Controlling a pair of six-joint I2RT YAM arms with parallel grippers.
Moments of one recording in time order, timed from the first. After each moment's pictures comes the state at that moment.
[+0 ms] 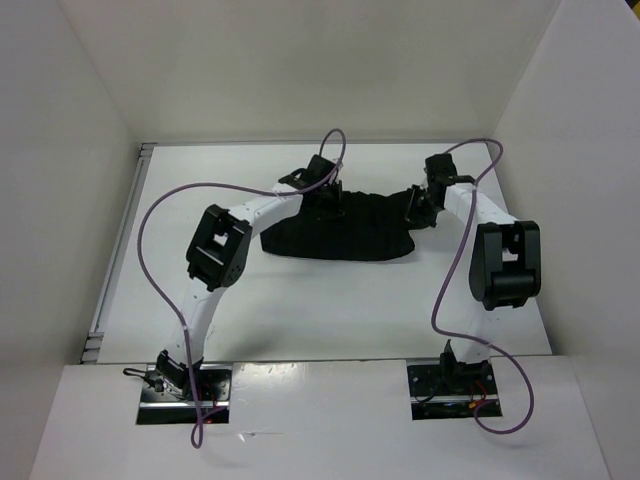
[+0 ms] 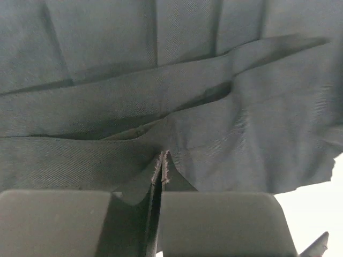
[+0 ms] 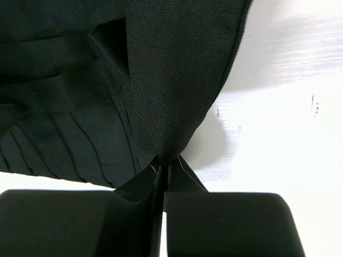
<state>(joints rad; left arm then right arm) -0.56 2.29 1.87 -0.41 0.23 -0.59 0.05 1.80 1.29 -0.61 -0.17 0.39</state>
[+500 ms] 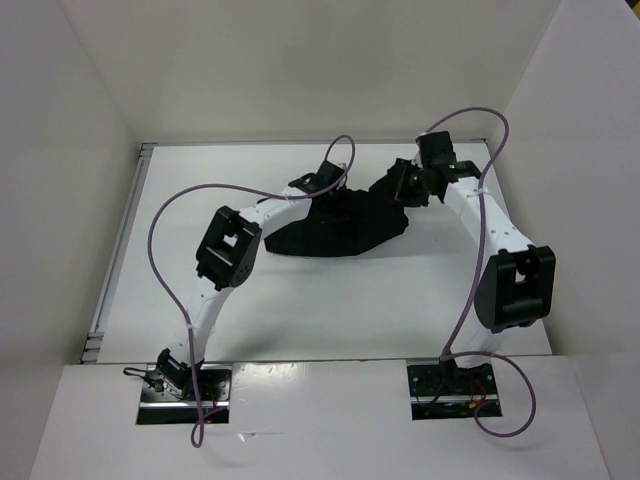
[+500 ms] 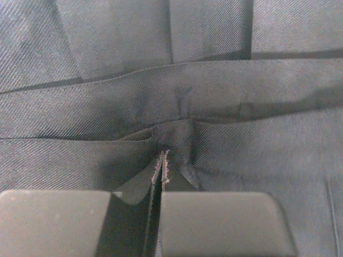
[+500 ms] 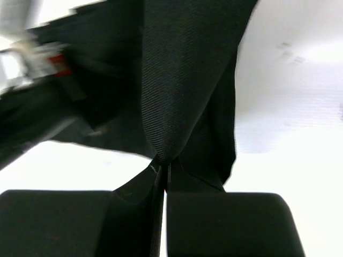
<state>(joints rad) -0.59 2.37 1.92 -0.44 0.10 -0.59 0.14 1.65 1.41 -0.68 -0.16 0.42</state>
